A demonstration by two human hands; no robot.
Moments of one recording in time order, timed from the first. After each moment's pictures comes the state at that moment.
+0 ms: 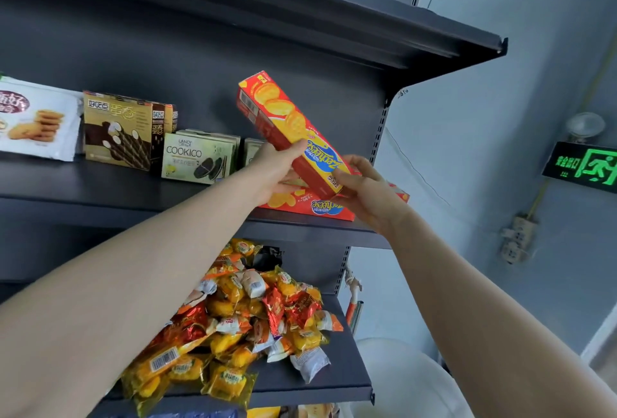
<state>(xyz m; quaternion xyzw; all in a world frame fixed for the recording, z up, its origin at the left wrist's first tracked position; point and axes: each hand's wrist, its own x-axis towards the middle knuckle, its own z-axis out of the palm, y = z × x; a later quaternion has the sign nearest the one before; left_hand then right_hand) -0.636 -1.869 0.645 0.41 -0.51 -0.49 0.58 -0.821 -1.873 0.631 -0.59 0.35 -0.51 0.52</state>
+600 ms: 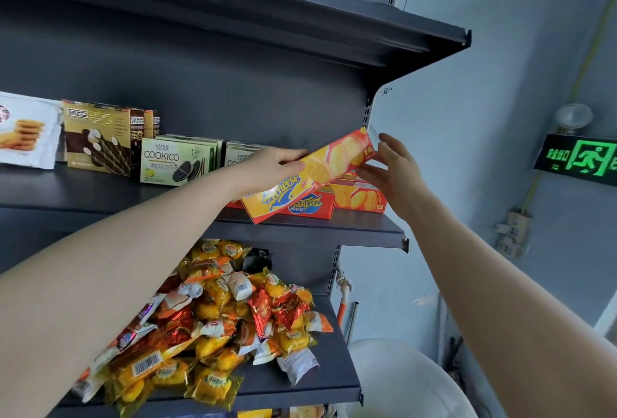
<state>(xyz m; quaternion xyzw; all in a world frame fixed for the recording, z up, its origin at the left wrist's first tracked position) -0.656 -1.867 0.652 0.48 -0.76 -0.22 0.37 -0.897 -1.873 0.663 -0.53 0.35 -0.64 0.44</state>
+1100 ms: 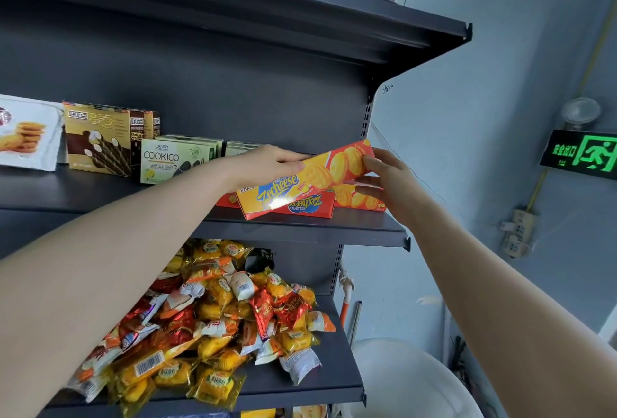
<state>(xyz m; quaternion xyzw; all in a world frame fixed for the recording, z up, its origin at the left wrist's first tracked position) -0.654 -1.864 0.663 0.49 -0.79 -0.23 0.29 -0.905 -1.879 0.649 -0.59 0.42 -0.55 0.40</state>
